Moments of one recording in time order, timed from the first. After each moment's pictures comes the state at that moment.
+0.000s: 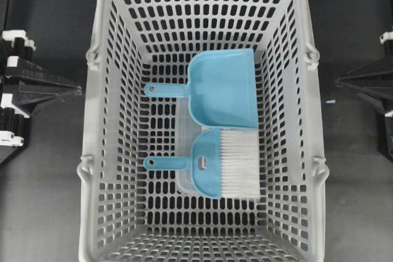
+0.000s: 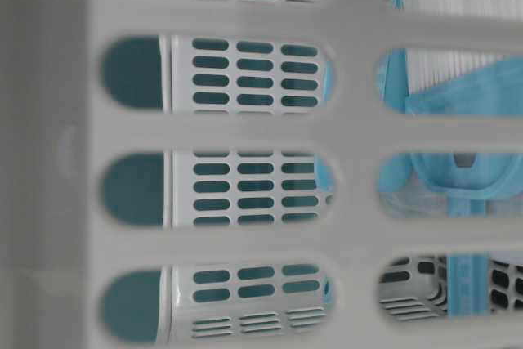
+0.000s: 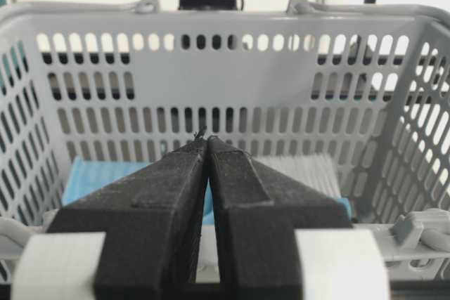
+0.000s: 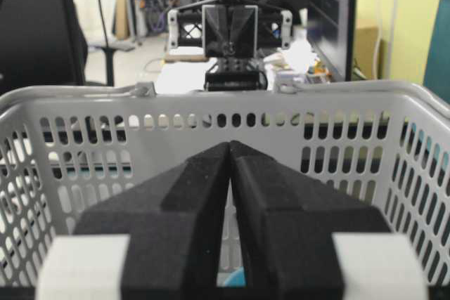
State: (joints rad) left arm 0.00 -0.96 1.17 0.00 -0.29 0.00; right arm 0.00 -0.97 1.17 0.00 -0.29 0.00
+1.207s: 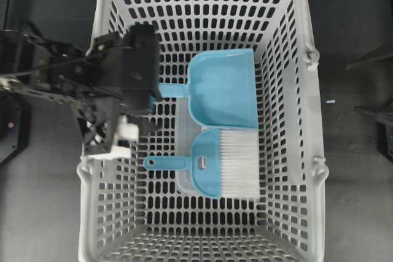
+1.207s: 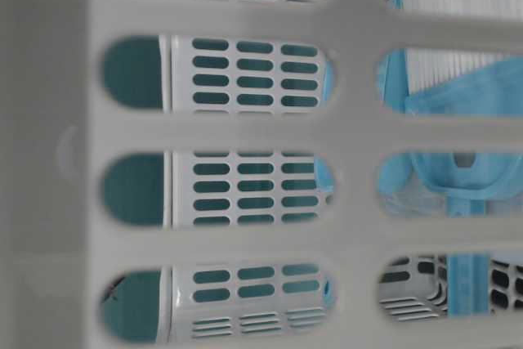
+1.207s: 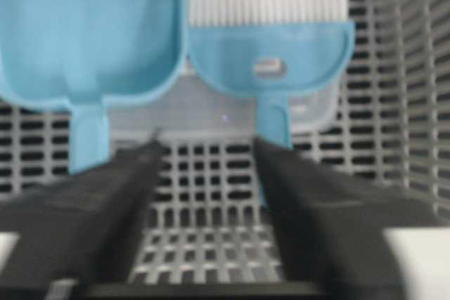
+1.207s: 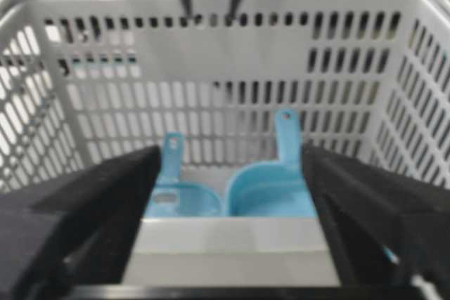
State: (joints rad) left arm -0.08 -0.25 0.24 0.04 0.91 -0.08; right arm 0.02 -1.08 1.03 0.01 0.22 -0.01
